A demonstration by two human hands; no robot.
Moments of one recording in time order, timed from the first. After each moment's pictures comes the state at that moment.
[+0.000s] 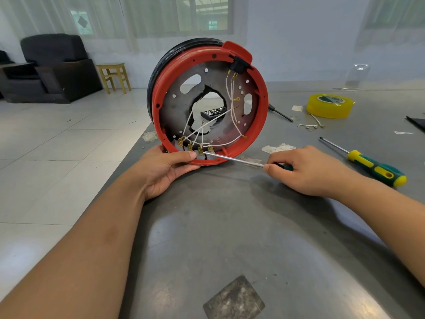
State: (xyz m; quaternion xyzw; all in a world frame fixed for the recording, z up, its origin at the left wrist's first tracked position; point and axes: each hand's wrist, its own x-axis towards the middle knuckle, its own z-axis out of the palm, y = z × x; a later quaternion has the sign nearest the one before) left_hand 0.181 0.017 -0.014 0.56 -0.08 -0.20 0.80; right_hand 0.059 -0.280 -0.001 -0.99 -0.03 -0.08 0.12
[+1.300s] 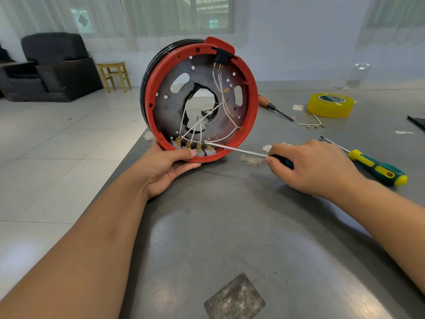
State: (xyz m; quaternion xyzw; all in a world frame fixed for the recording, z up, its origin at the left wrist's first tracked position) left_hand 0.186 0.016 -0.015 0.57 -0.07 -0.19 0.80; right_hand 0.048 -0.267 0.002 -0.97 -0.01 -0.24 -0.06
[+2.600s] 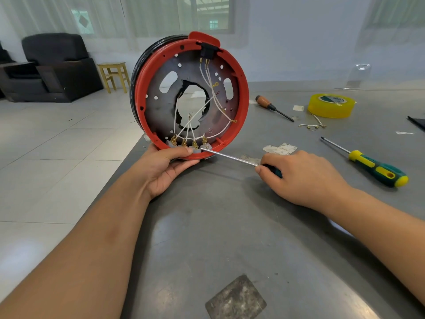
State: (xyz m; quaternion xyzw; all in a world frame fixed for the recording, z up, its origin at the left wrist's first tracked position) left_hand 0.188 0.017 -0.016 0.52 -0.04 -0.18 0.83; right_hand 0.049 -0.250 -0.014 -0.98 -0.01 -0.19 0.00
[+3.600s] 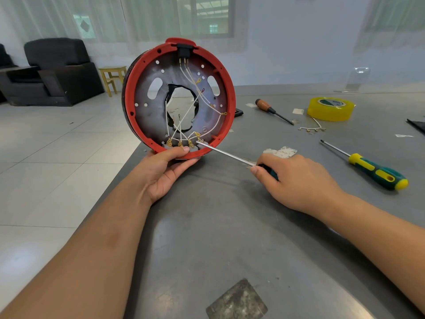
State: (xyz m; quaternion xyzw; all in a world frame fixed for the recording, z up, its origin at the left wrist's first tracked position) left_hand 0.188 0.016 -0.017 0.46 0.00 -0.17 0.87; right_hand 0.048 -0.239 -0.010 -0.98 0.00 -0.18 0.05
